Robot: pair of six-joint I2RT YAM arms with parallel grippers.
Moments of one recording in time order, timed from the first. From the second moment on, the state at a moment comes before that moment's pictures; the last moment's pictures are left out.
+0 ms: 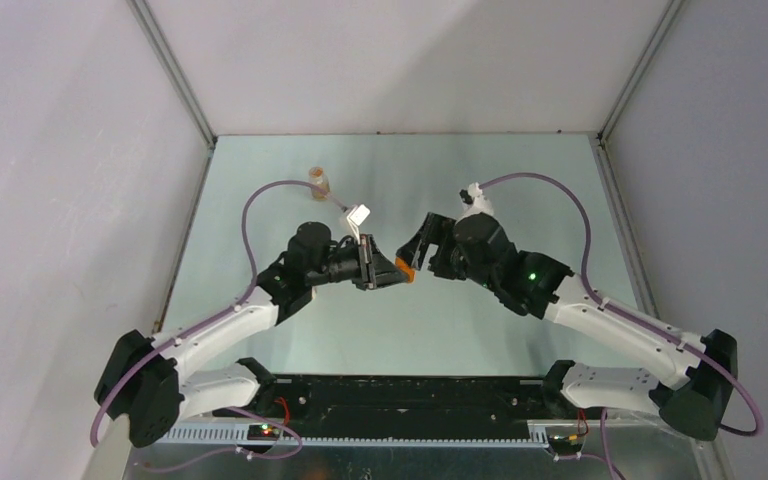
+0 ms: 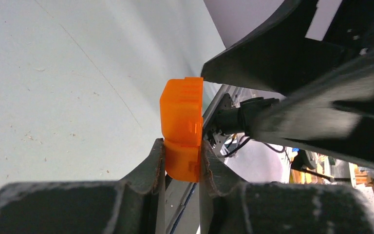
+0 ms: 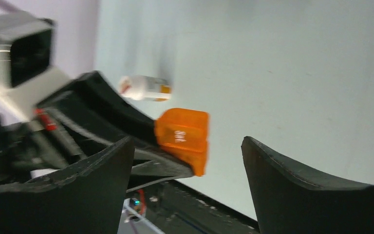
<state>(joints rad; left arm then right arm) -0.67 1.12 0.64 0.17 0.54 -0.77 0.91 1.12 1.03 -0.36 0.18 0.93</state>
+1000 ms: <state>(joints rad) -0.67 1.21 0.69 0.16 0.60 -0.72 1.02 1.23 1.03 -0.42 0.41 1.00</state>
